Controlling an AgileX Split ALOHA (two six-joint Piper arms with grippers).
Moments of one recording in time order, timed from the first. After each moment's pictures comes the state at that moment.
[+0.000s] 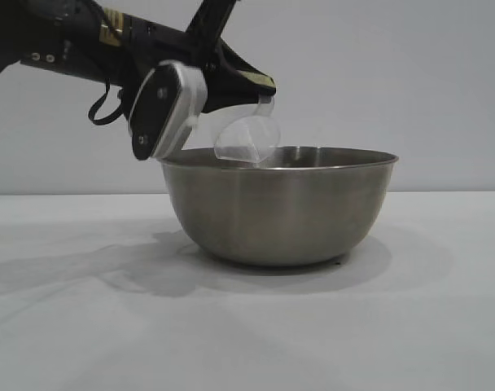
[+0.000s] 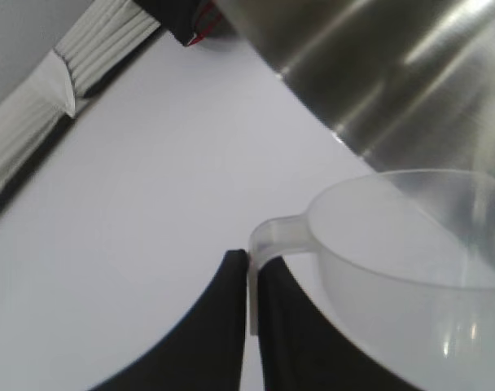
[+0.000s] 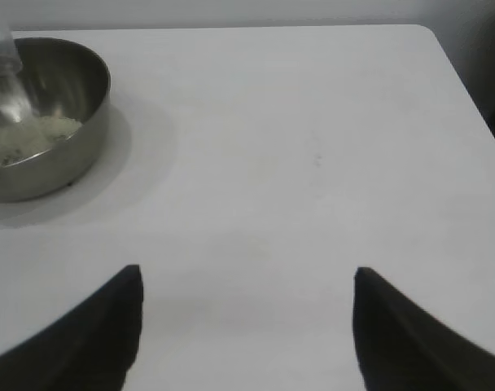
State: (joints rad) left arm -0.36 2.07 -1.06 0.91 -0.98 1.95; right arm 0.05 -0.02 -0.49 0.03 1.14 -0.02
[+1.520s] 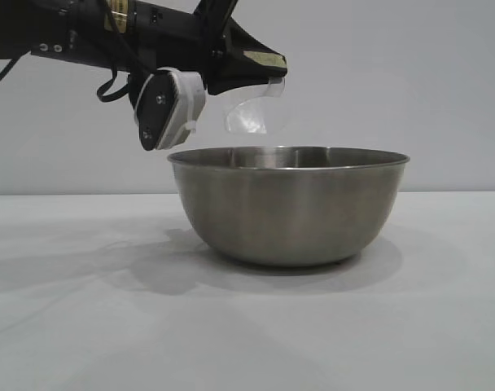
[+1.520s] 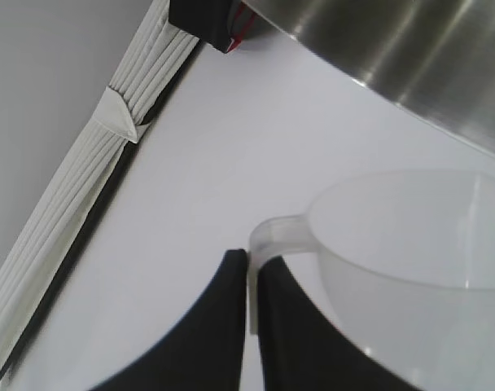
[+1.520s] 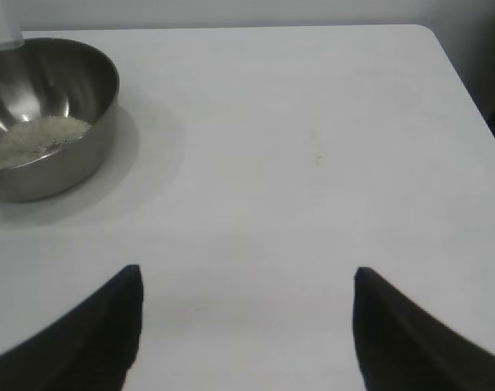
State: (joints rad) left arm -0.36 2.06 -1.10 0.96 -1.03 1.99; right arm 0.05 -0.02 -0.49 0.03 1.14 -0.02
